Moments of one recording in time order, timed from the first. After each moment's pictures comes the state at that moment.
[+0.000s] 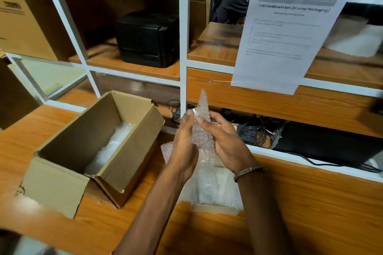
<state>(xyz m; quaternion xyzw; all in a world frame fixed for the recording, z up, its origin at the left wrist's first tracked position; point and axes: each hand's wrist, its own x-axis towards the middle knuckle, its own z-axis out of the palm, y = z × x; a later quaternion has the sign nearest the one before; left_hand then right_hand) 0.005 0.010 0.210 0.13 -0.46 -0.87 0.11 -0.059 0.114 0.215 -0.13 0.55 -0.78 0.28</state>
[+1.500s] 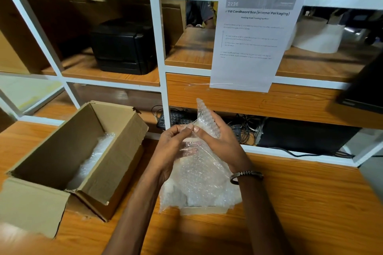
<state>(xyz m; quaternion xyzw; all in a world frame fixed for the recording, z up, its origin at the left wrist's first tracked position) -0.004 0.003 0.206 0.13 -0.59 -0.80 0.04 -0.067 0.161 0.213 -0.18 0.78 -0.60 0.11</state>
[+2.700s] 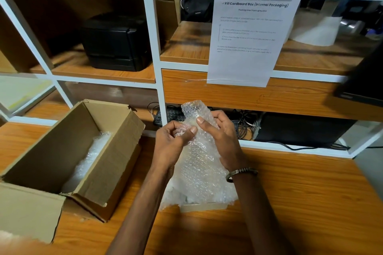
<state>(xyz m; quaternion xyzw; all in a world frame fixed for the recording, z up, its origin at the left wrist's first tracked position) -0.010 0.006 0.194 0.12 -0.64 -0.75 0.14 -0.069 0.154 0.202 -0.12 0.68 -0.72 0.08</state>
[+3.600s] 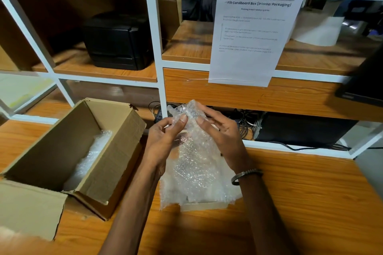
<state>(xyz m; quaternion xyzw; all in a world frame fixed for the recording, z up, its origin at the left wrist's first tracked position) -0.001 -0.011 0.211 0.14 -0.60 -0.78 0.10 -0.064 0.159 0.211 -0.24 0.72 -0.65 0.05</state>
